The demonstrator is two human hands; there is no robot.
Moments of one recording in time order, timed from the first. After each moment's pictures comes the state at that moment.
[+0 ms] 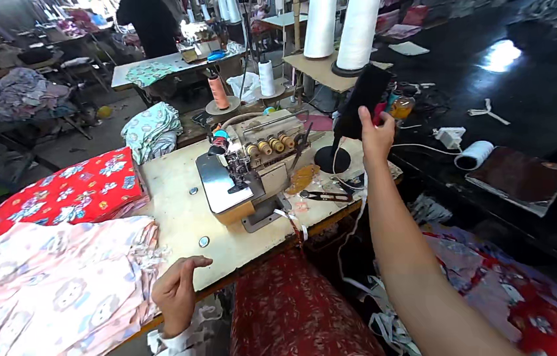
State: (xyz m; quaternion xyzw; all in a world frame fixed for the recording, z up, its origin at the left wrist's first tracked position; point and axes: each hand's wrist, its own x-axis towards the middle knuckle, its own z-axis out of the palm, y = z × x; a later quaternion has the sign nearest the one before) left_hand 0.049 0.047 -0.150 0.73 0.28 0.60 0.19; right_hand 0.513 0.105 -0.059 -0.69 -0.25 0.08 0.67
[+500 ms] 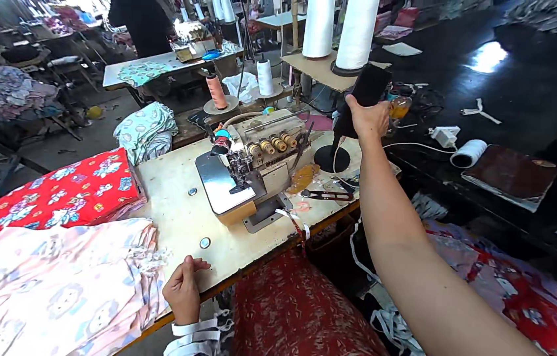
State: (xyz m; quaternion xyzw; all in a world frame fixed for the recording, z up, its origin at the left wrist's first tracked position) left_hand 0.046 0.054 -0.203 0.55 0.46 0.63 0.30; right_hand 0.515 0.148 -0.022 -0.83 -0.18 0.06 0.52
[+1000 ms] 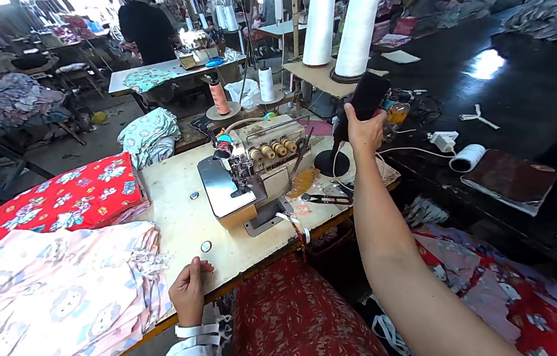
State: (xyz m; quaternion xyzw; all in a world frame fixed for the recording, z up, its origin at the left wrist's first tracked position) left_hand 0.049 0.055 -0.205 0.57 0.46 0.61 0.29; right_hand 0.502 0.140 -0.037 -0.81 -0.18 0.04 0.55
